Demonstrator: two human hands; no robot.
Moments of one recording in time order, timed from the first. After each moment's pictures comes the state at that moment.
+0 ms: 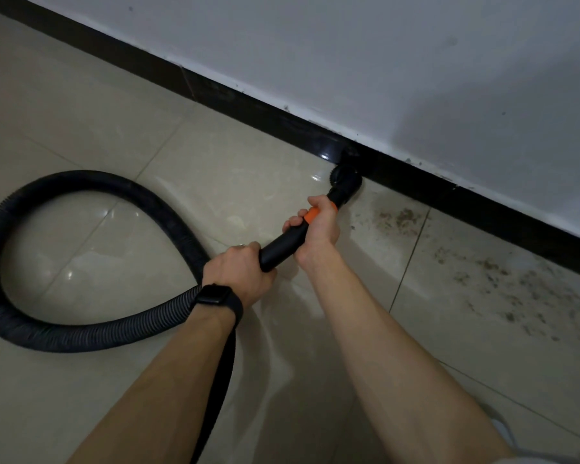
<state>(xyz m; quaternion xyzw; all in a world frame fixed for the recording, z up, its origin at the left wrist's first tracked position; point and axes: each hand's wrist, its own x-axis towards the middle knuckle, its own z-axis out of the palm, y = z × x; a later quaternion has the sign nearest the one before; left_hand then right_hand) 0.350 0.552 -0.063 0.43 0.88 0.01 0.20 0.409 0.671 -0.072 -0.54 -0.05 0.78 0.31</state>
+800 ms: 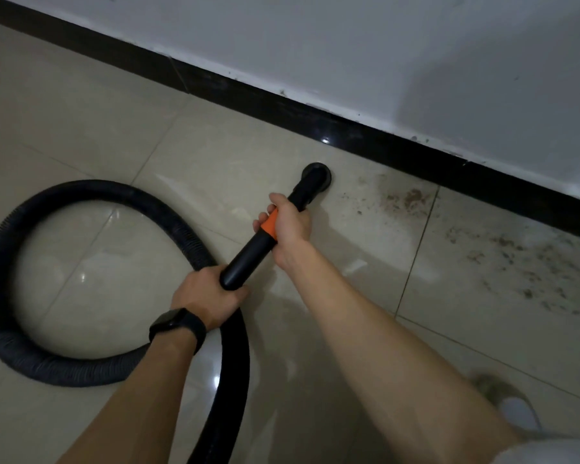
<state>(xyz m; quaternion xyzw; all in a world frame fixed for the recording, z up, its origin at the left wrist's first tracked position) 0.319 0.490 -0.066 0.33 0.88 0.07 0.33 0.375 0.640 -0.086 -0.55 -0.12 0.79 0.25</state>
